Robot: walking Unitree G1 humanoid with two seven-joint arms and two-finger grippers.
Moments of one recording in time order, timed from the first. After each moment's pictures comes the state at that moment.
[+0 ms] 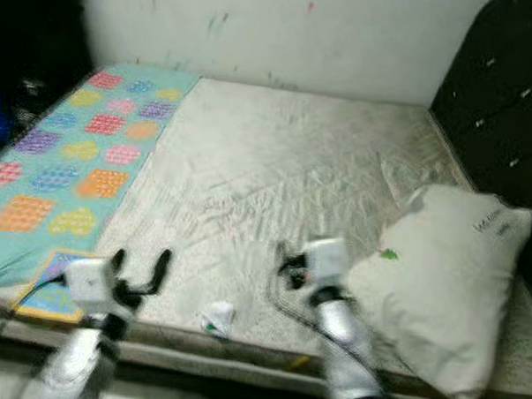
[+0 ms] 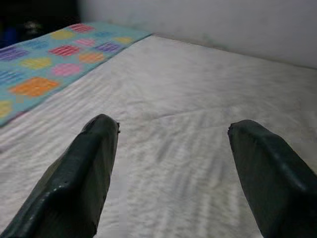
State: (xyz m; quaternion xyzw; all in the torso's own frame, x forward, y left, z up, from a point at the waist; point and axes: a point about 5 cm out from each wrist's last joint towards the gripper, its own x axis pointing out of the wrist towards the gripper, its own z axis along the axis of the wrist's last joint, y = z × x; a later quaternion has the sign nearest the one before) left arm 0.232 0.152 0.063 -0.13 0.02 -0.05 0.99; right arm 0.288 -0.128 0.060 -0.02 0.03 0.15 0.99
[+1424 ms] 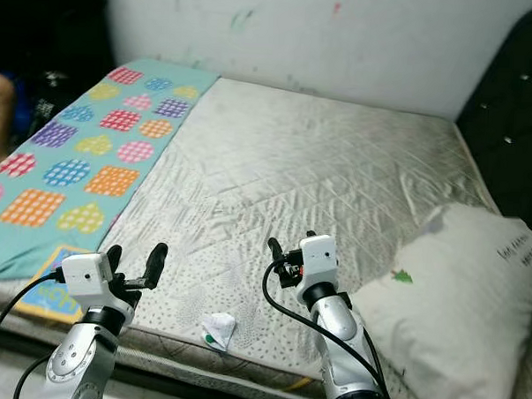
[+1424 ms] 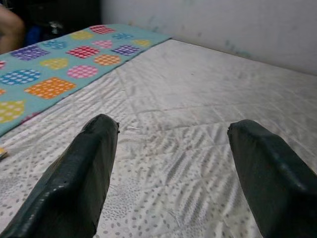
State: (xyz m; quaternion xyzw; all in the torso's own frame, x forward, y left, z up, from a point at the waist) left arm 0.238 0.149 0.064 -0.14 0.02 -0.03 0.99; right arm 0.290 -0.134 0.060 -0.03 0.04 0.14 0.99
